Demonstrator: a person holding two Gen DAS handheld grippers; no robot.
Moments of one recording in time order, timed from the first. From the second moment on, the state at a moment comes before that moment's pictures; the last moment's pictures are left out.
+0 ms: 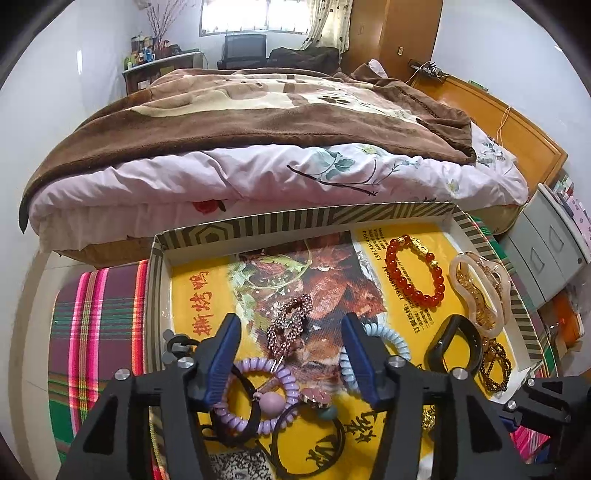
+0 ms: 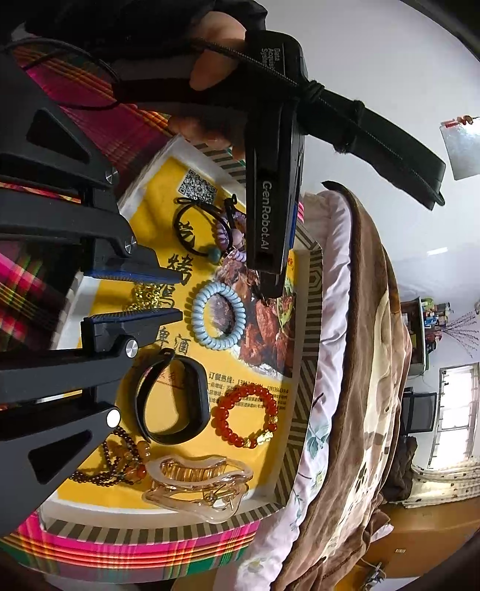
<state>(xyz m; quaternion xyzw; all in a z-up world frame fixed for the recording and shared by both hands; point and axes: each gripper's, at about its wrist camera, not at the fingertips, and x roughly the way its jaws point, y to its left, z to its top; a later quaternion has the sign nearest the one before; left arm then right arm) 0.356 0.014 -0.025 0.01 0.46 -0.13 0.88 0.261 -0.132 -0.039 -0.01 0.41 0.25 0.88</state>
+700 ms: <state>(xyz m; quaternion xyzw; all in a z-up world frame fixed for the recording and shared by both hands) 0.222 0.024 0.014 -0.01 0.42 -0.05 0.91 0.186 -0.162 -0.003 -0.01 0.37 0.16 0.92</state>
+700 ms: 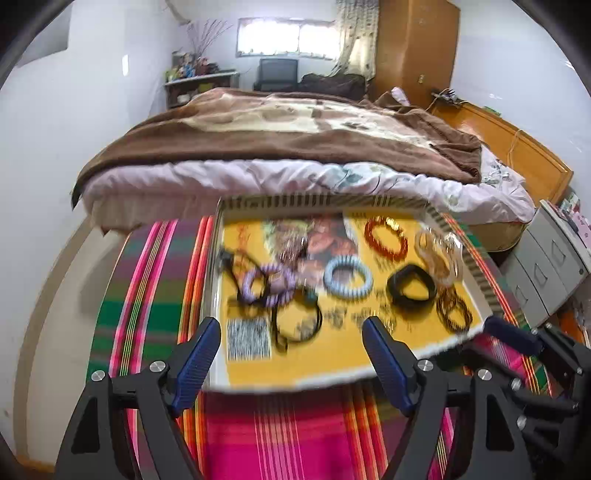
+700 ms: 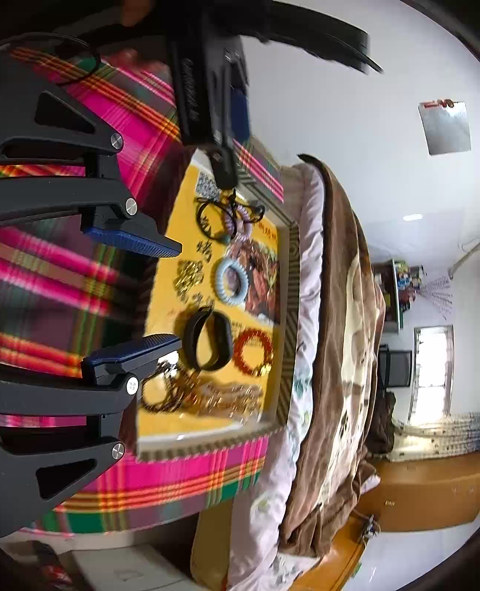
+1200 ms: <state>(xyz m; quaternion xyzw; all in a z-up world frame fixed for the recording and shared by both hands) 0.146 0.017 0.017 -0.01 0.40 0.00 0.91 0.156 -0.184 -0.010 0.01 0.38 0.12 0.92</state>
